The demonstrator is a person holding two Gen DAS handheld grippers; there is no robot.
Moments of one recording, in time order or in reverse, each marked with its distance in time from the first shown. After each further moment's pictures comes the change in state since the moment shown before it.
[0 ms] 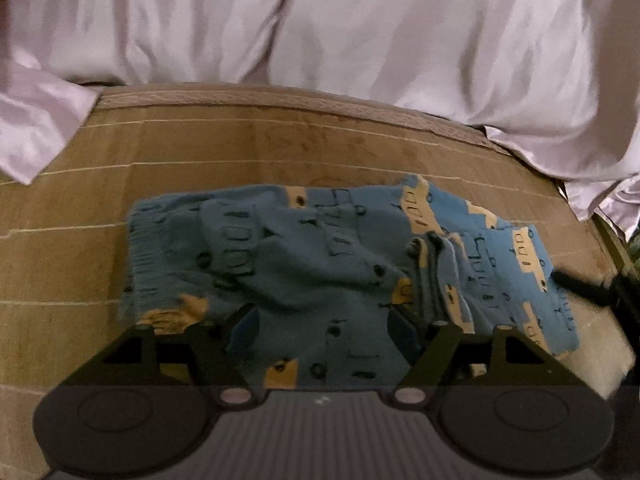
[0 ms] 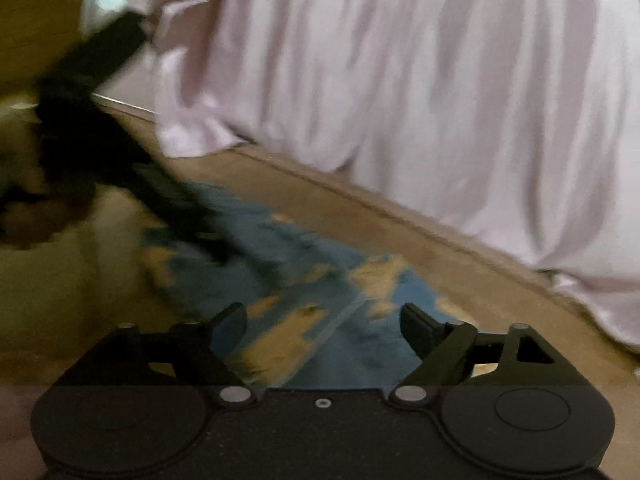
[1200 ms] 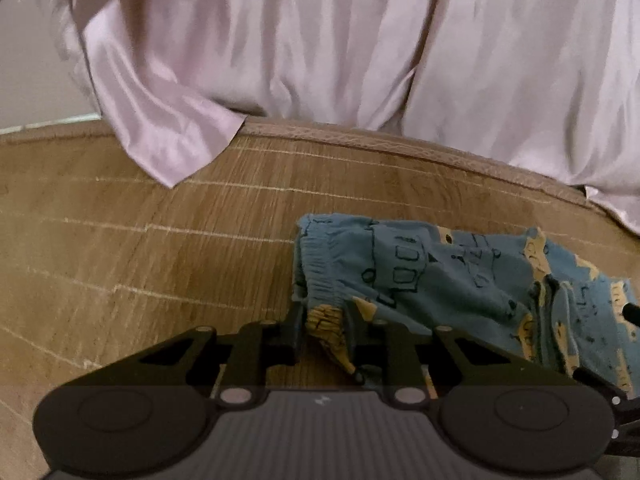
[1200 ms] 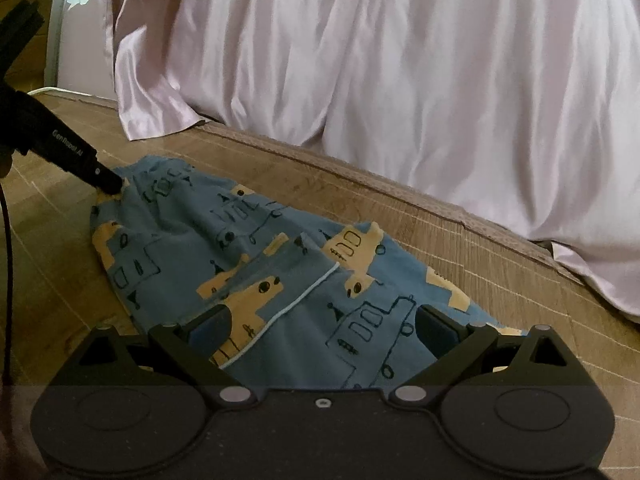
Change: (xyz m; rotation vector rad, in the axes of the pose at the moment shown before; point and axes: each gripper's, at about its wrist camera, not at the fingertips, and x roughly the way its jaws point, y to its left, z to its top) left arm -0.019 0.042 -0.022 -0.112 -0.171 0.296; right arm 0.035 -0.007 -0.024 0.061 0.022 -0.021
